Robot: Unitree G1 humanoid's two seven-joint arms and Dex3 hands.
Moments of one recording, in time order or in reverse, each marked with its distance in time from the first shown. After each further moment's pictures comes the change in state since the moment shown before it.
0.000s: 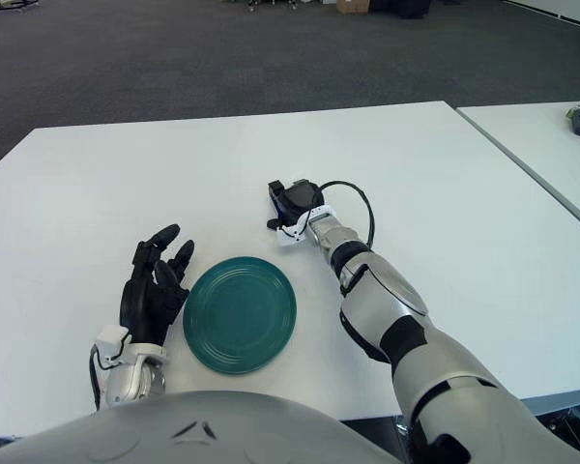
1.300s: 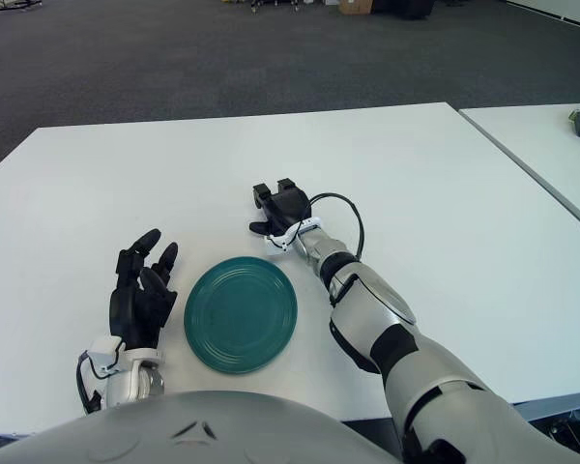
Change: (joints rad) left arm -0.017 -0.032 0.063 0.161 -0.014 -0.207 0.031; right arm 0.039 0.043 -0.060 -0.010 0.024 -0.093 -0.152
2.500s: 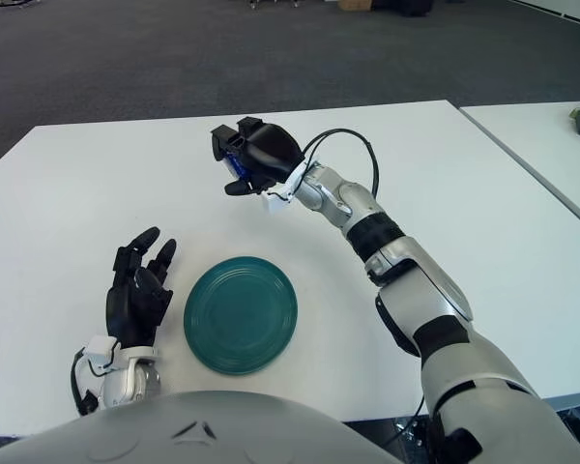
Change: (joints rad) left arm -0.027 -0.006 0.054 0.043 -0.022 -0.047 -0.053; right arm 0.045 -0.283 -0.171 -0.873 0.104 -0.291 0.436
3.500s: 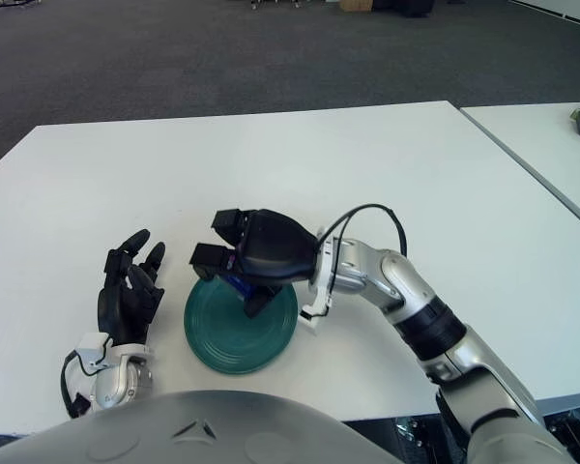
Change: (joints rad) left arm -0.003 -0.001 0.048 -0.015 0.006 0.068 0.008; right arm 0.443 -0.185 -0.087 -0.643 0.048 -0.232 0.261
